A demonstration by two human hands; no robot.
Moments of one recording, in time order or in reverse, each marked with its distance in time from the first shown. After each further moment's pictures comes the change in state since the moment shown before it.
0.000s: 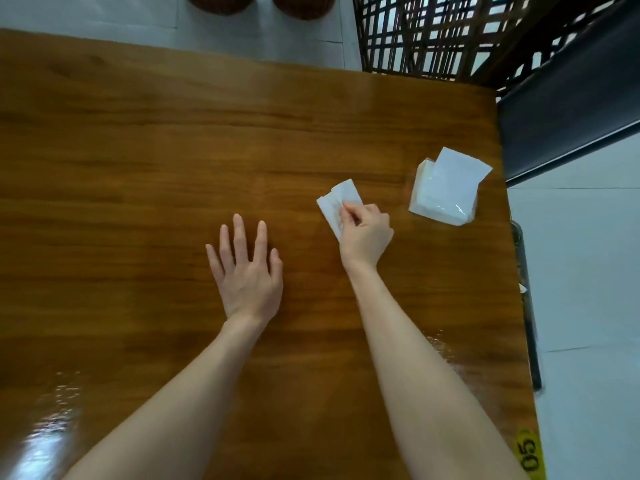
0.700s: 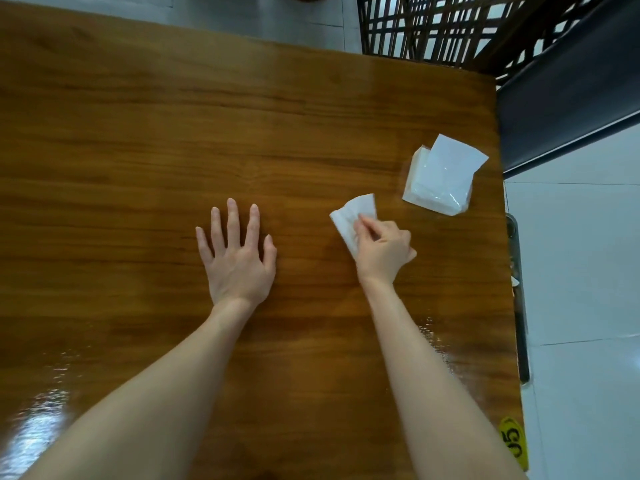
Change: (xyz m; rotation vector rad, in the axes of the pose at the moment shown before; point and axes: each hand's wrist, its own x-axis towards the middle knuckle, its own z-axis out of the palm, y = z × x) left_hand 0.002 -0.002 0.012 0.093 0.037 0.036; right_hand -0.015 0.040 -0.037 -0.063 0.026 0.019
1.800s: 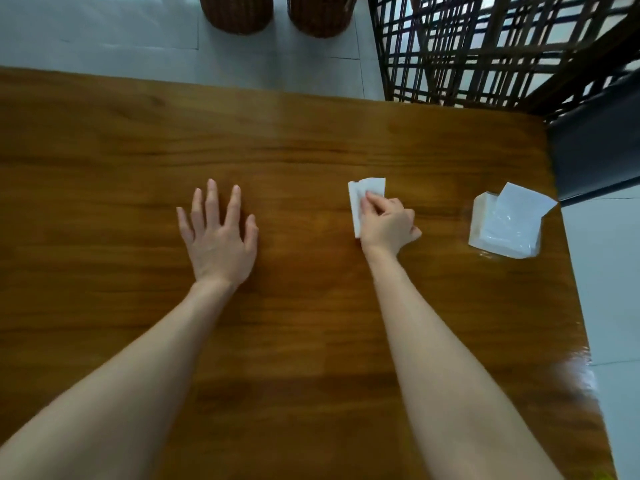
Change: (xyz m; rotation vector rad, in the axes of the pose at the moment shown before) left_hand 0.130 -0.115 -0.041 -0.031 0.036 -0.003; right_hand 0.037 -0.126 0.092 -0.008 0.025 0.092
